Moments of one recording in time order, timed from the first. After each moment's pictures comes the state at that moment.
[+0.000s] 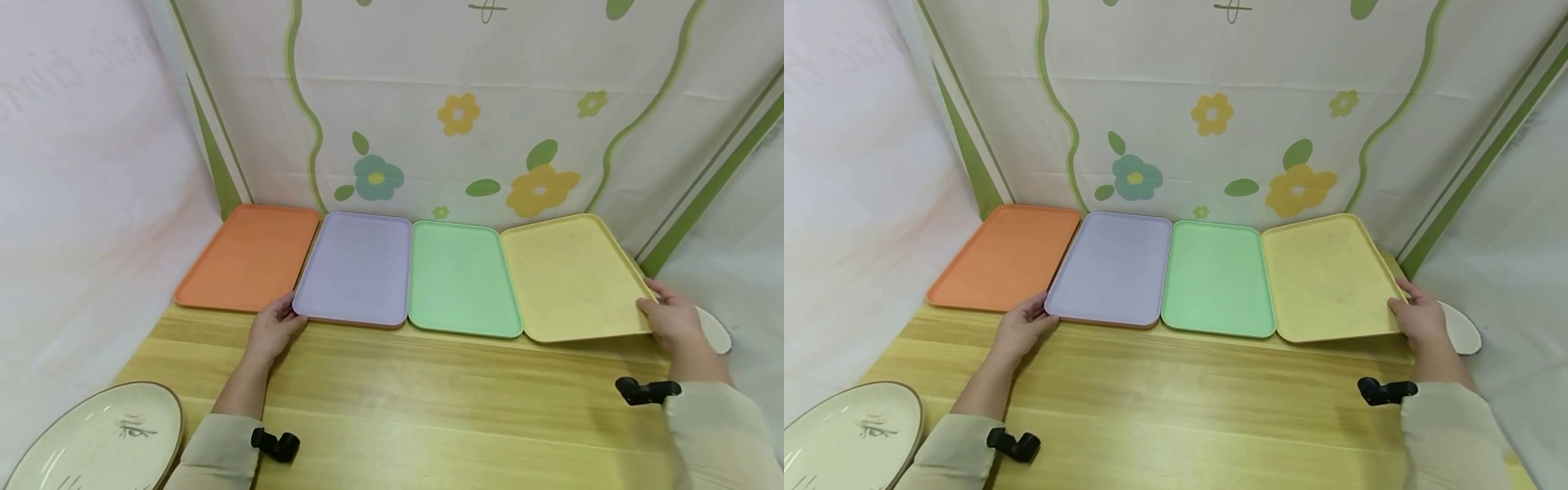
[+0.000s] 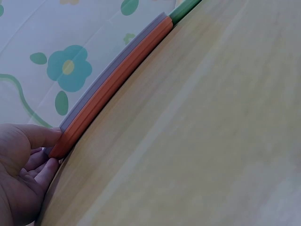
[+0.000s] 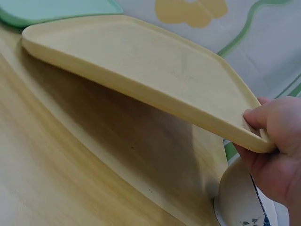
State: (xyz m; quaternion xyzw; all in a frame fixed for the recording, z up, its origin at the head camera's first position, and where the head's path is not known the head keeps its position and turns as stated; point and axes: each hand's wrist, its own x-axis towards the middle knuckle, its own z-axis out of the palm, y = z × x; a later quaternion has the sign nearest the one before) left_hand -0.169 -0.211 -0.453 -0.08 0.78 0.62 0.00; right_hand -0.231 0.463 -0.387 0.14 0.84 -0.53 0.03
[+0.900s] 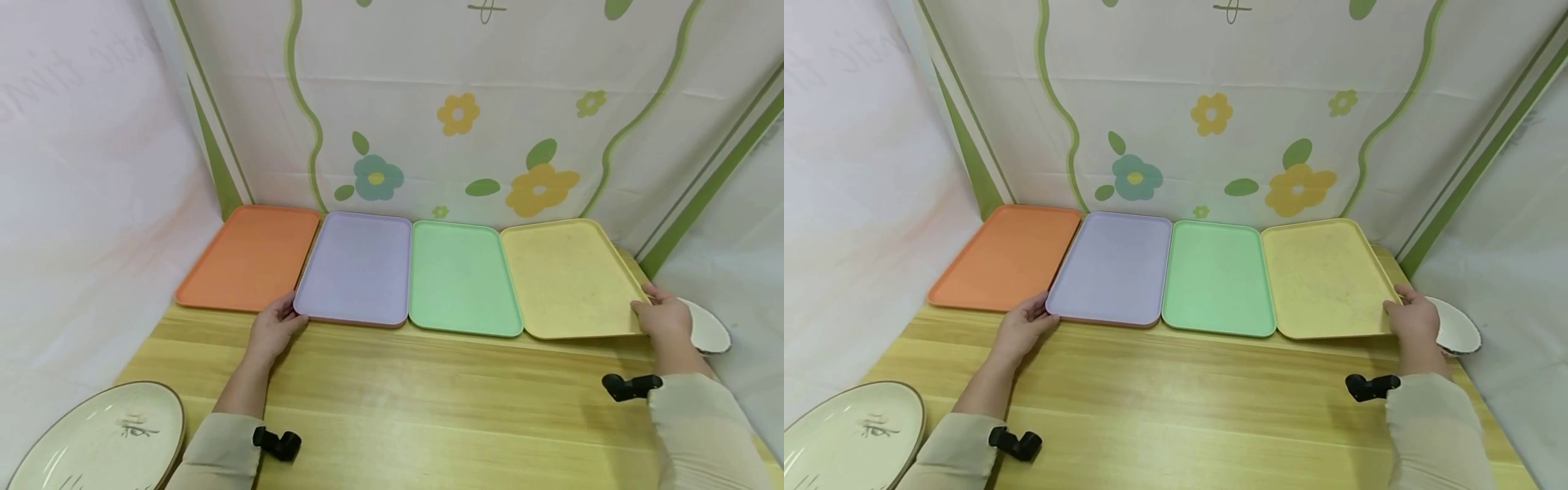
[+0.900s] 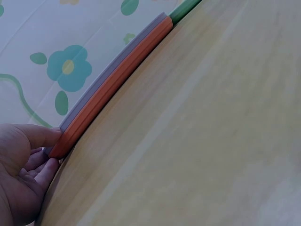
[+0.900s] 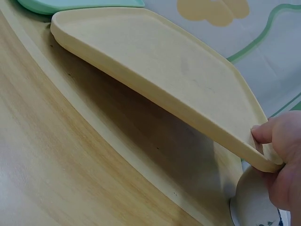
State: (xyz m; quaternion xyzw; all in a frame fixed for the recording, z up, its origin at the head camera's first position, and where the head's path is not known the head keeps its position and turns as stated) left_hand -0.171 -0.210 -0.454 -0.08 0.79 0.61 0.00; right_hand -0.242 0.454 -0.395 0.24 0.90 -0.35 0.01
